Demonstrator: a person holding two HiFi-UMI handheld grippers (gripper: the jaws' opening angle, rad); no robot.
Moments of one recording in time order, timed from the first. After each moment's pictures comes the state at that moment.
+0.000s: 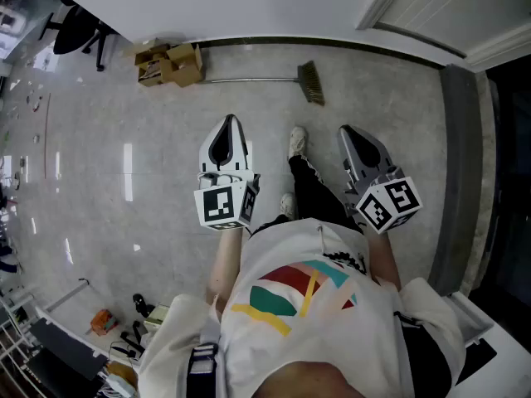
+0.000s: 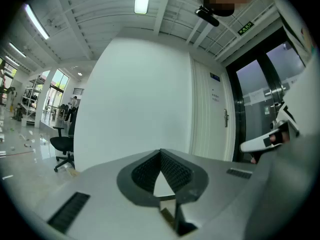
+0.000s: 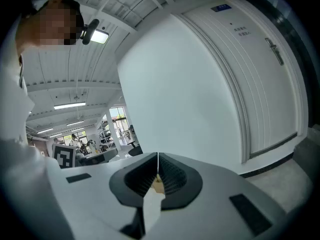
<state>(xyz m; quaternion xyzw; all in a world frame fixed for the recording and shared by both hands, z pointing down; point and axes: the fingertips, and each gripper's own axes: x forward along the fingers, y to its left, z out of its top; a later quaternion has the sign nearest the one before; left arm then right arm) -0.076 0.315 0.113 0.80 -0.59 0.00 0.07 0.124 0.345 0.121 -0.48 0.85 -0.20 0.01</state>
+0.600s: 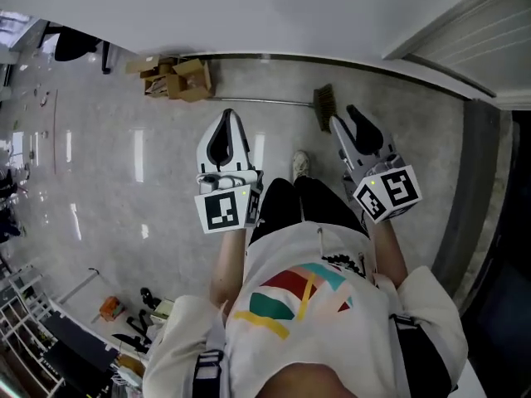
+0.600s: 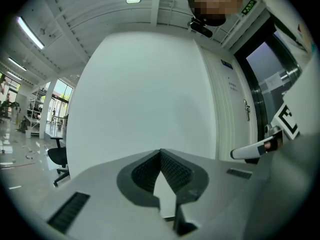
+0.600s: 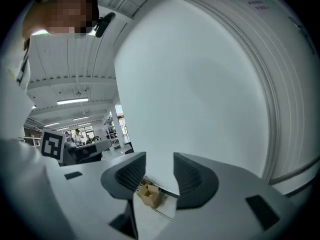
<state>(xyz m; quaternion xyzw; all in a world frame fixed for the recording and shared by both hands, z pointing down) -0.041 0.005 0.099 0.78 -0.63 -0.01 0.04 0.142 0.001 0.135 -0.44 0.88 -0.17 -0.01</state>
